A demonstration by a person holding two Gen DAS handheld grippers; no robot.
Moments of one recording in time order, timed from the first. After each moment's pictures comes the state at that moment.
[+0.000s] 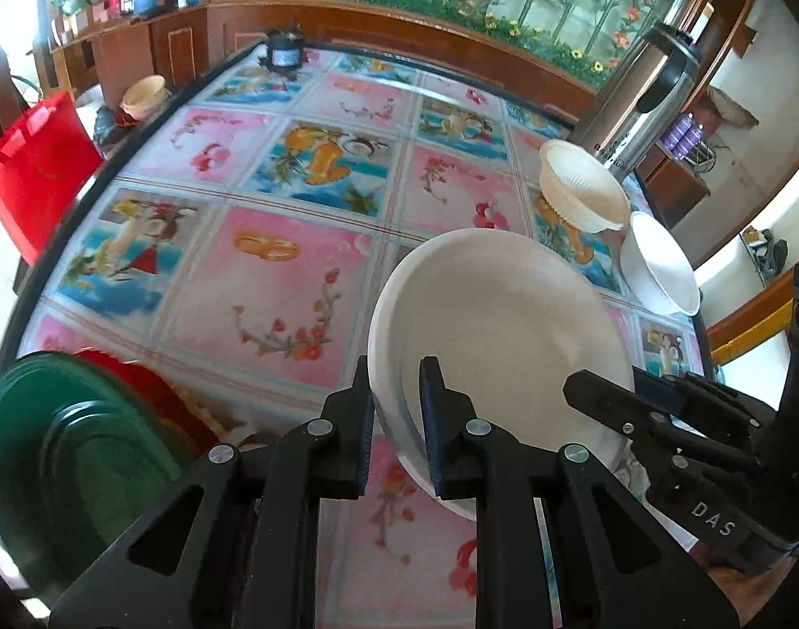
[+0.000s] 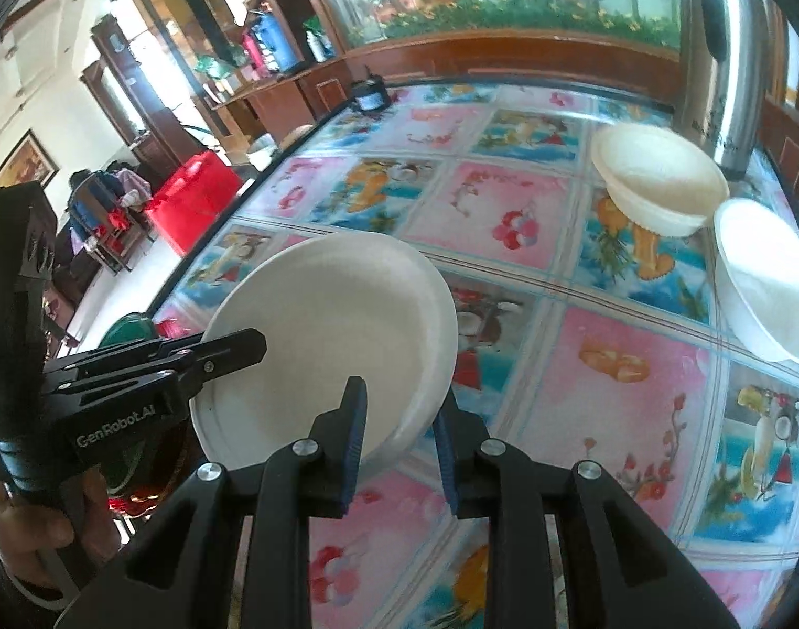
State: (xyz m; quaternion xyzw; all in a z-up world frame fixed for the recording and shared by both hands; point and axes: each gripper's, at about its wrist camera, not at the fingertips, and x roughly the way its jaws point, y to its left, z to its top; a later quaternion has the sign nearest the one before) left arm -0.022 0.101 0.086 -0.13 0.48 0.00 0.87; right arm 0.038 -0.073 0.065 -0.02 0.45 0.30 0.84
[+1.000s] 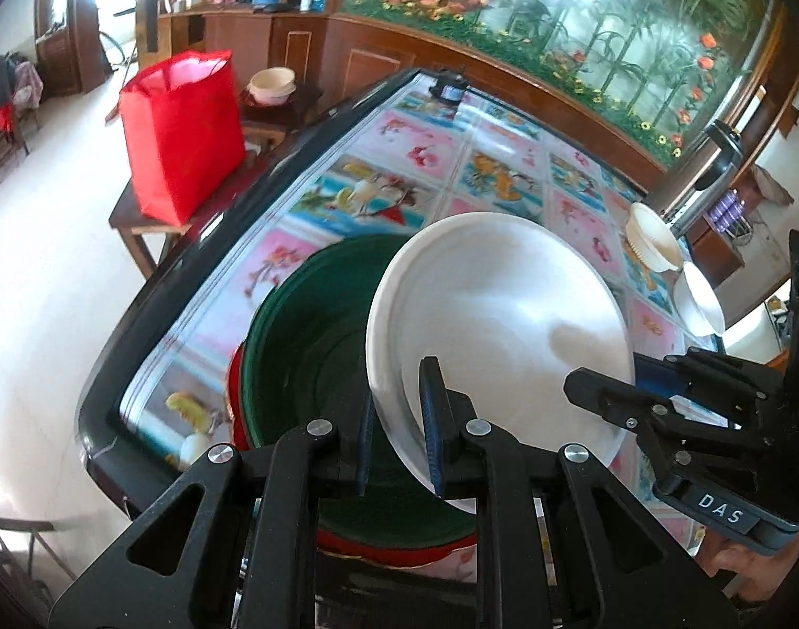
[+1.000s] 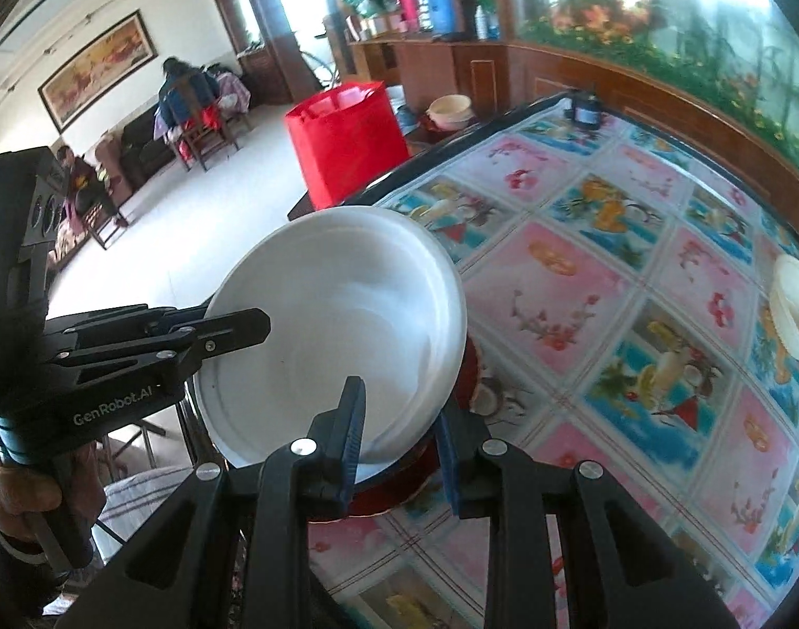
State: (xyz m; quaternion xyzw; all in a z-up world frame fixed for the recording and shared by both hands) left arm -0.169 0.242 0.097 -0.19 0.44 0.09 0.87; right arm -0.057 0.082 0.072 -0.15 0.43 0.42 0.79
